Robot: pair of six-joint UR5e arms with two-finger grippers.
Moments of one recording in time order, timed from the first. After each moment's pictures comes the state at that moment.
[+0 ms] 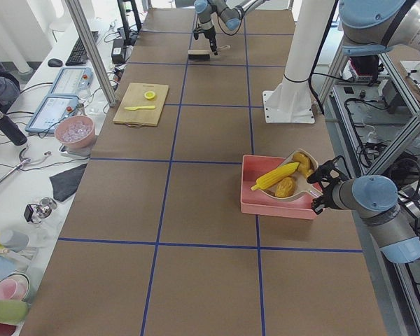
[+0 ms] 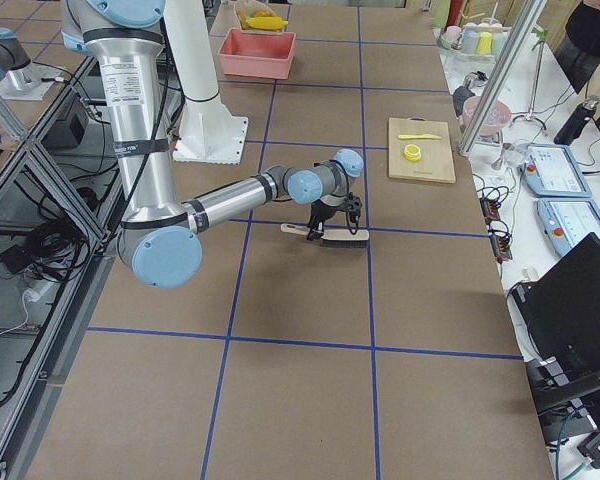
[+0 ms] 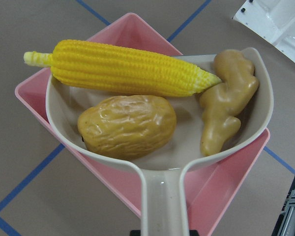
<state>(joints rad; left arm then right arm) -1.10 -0.51 -1.86 -3.28 -2.58 -0.17 0.87 -1.43 1.76 -1.62 2.31 0.68</state>
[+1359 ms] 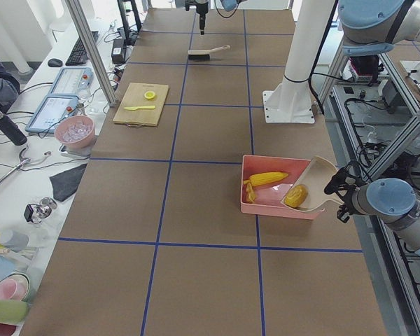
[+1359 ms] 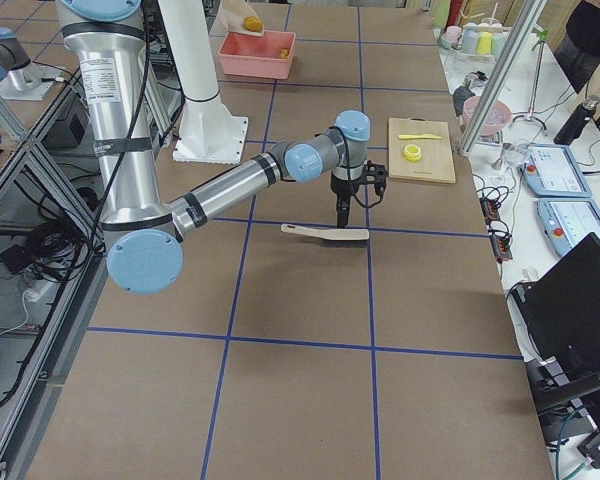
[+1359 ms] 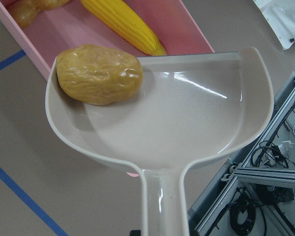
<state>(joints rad) -1.09 -0.40 -1.86 -3.16 -2.68 -0.15 1.09 -1.44 1.96 -1.63 2.20 0.68</state>
